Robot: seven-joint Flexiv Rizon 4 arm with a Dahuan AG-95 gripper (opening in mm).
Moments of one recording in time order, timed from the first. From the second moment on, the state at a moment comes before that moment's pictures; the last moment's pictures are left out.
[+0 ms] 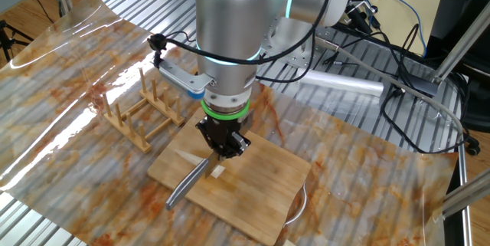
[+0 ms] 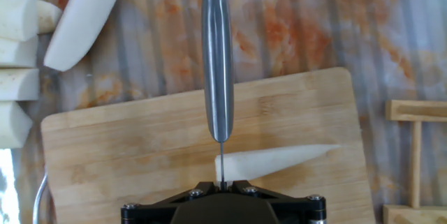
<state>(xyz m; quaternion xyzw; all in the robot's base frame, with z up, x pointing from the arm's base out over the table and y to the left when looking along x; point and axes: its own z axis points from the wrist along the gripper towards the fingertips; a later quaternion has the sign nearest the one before) 0.564 0.059 0.072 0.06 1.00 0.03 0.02</state>
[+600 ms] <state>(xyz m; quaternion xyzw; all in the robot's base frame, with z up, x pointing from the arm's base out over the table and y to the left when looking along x) 0.559 0.057 0.067 0.06 1.00 0.03 0.03</state>
